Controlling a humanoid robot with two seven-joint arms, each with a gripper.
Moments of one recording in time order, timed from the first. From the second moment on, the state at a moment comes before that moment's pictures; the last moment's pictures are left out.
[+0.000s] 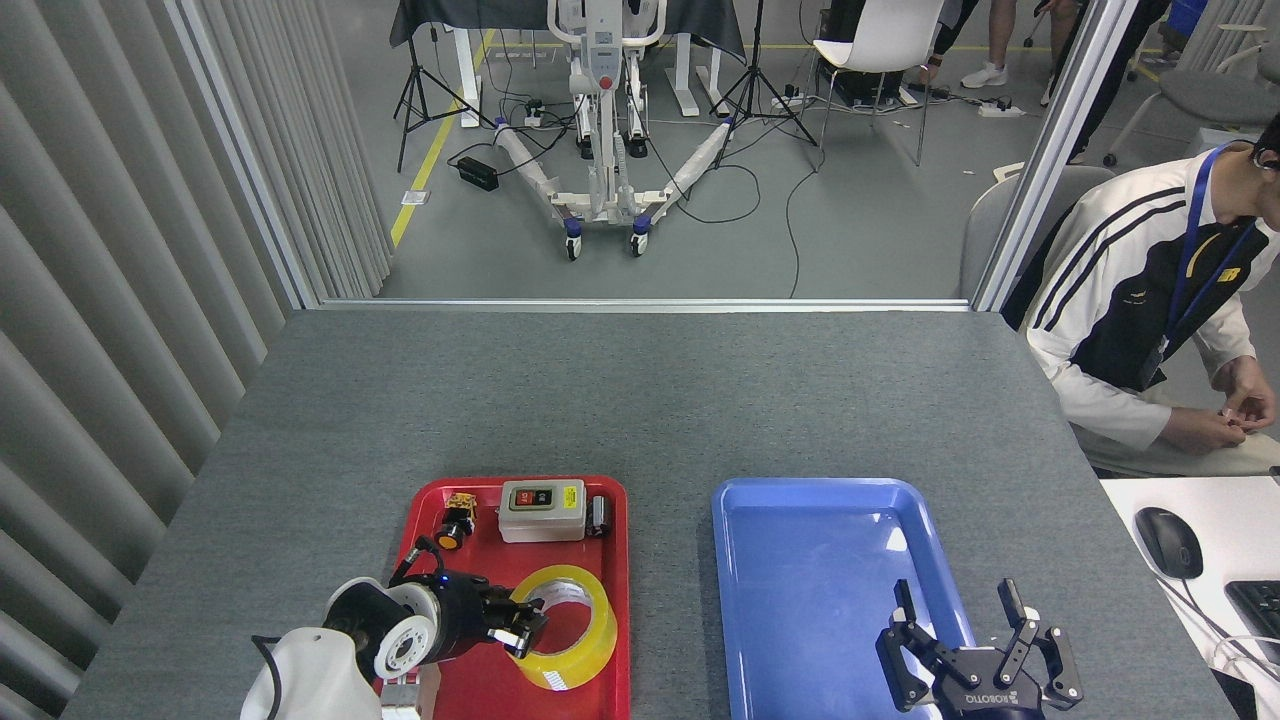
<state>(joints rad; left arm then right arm) -0.33 0.15 -0.23 -1.34 -1.12 -0.44 -0.91 0.21 -0.20 0.14 -1.69 1.34 0.18 -0.20</state>
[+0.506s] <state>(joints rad) -0.34 0.02 -0.21 -1.31 -0.50 -0.77 -0.81 0.21 -0.21 0.14 -1.70 1.34 -0.10 -0.36</state>
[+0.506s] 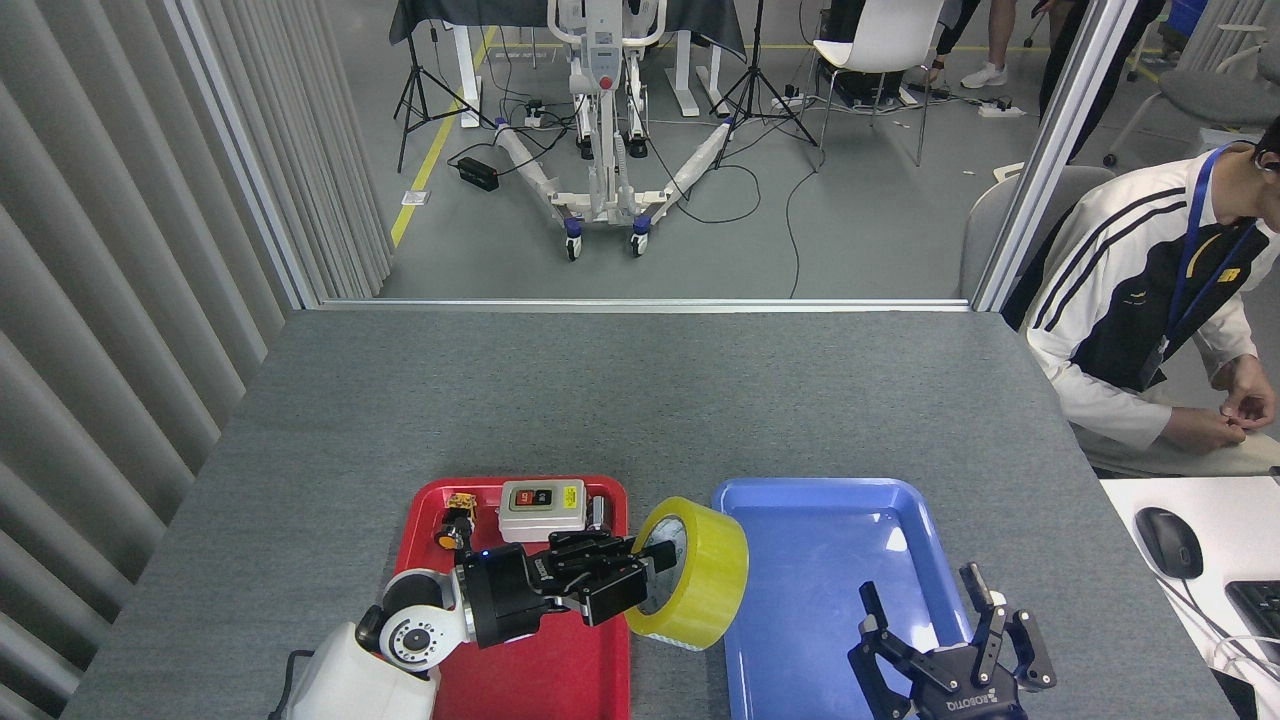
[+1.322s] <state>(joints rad) -0.31 -0.03 -0.25 -1.29 -0.46 -0.79 -0.80 0.17 -0.21 0.24 -1.73 1.42 -0.68 -0.42</state>
